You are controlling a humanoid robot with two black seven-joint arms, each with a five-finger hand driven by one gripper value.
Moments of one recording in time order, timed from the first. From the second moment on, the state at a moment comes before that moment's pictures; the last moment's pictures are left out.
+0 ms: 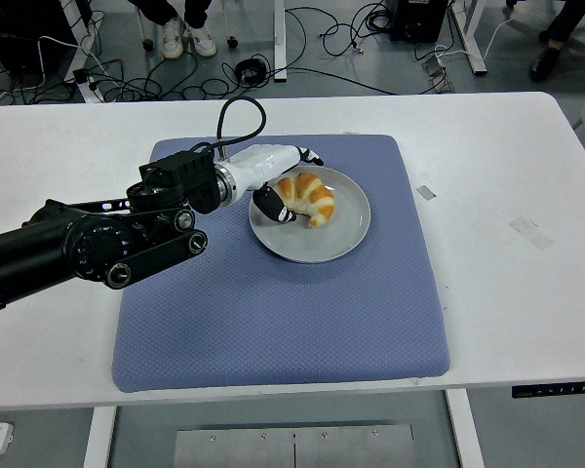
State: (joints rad) left arm -1.14 0.13 -0.11 -0.94 1.31 0.10 0.14; right arm -0.08 0.00 0.07 0.15 -0.11 -0.10 0.23
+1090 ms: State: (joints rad) left arm -1.16 0.13 -0.12 -0.93 1.34 0.09 0.13; right arm -0.08 0.00 0.07 0.15 -0.11 -0.10 0.23
